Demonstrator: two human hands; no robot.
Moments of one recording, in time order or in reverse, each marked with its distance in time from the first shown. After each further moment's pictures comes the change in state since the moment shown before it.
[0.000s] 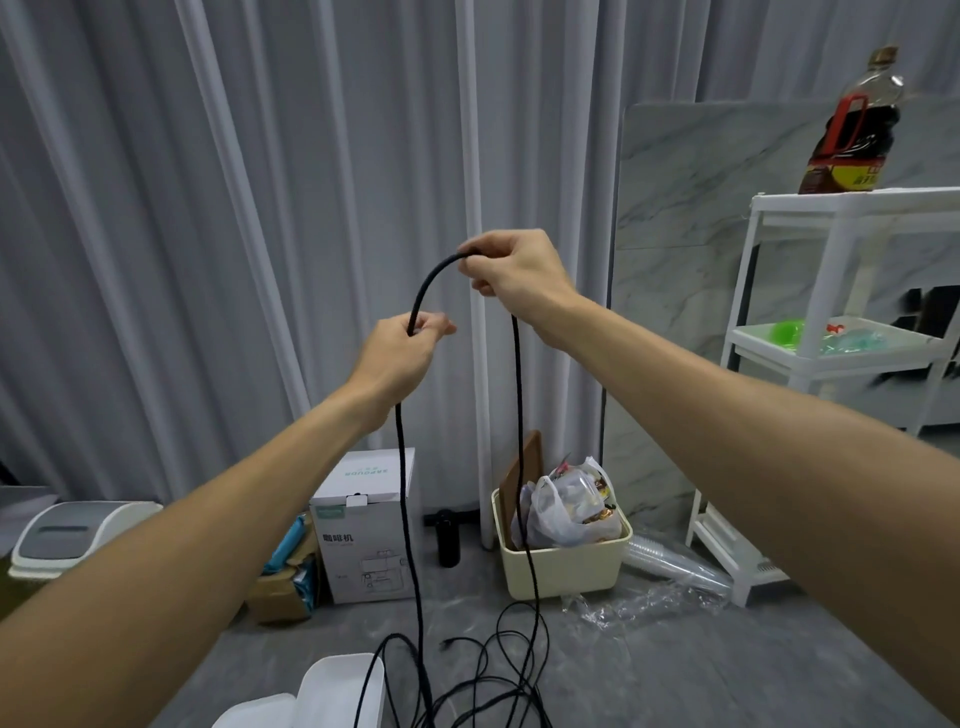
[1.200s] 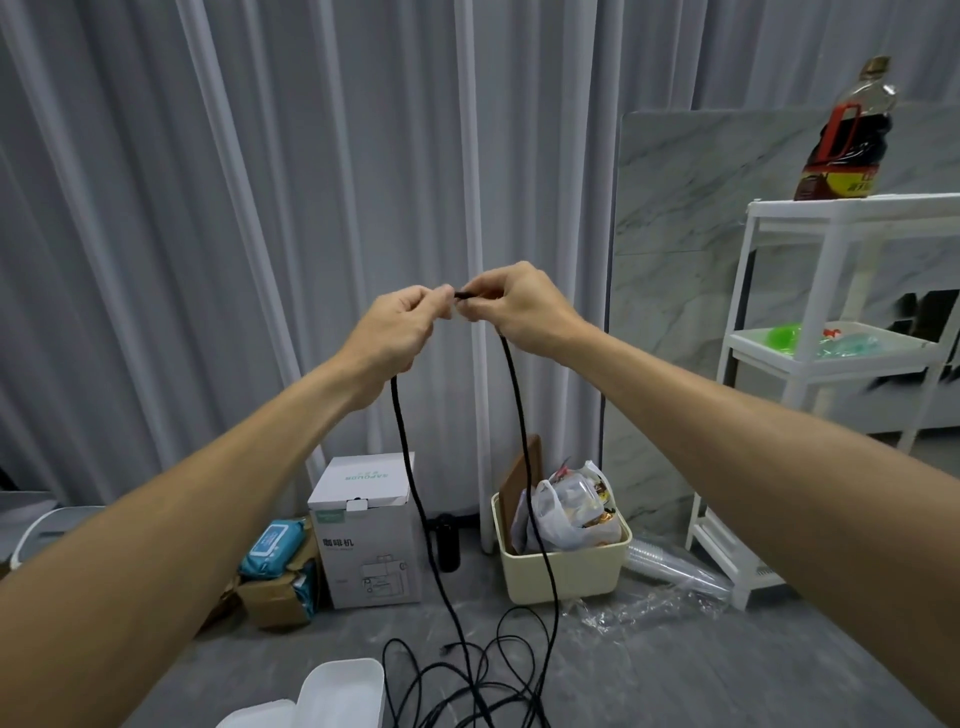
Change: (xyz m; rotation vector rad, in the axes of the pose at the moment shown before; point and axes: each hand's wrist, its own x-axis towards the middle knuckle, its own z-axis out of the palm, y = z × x) left_hand 0.012 0.014 -0.019 -0.060 -0.132 0.089; right_hand -0.007 0.017 -0.006 -0.288 -0.191 -0.101
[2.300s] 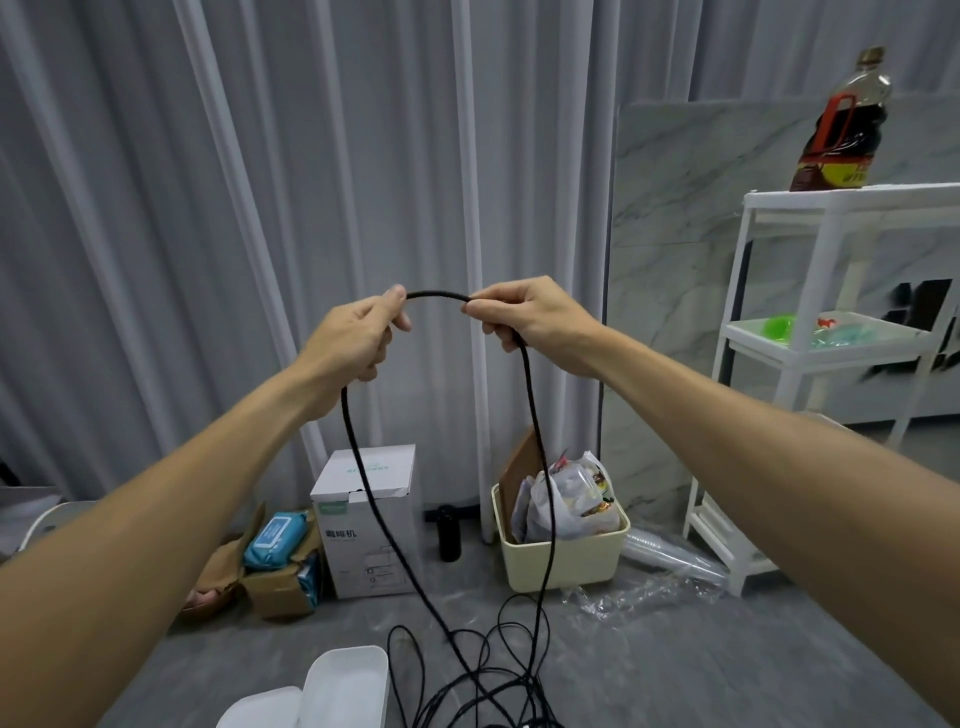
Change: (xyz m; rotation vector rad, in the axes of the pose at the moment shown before) left_hand -0.014 -0.018 -0.032 -0.003 0.001 -0.068; right_hand -0.019 0.009 -0.001 0.422 -0.110 0.098
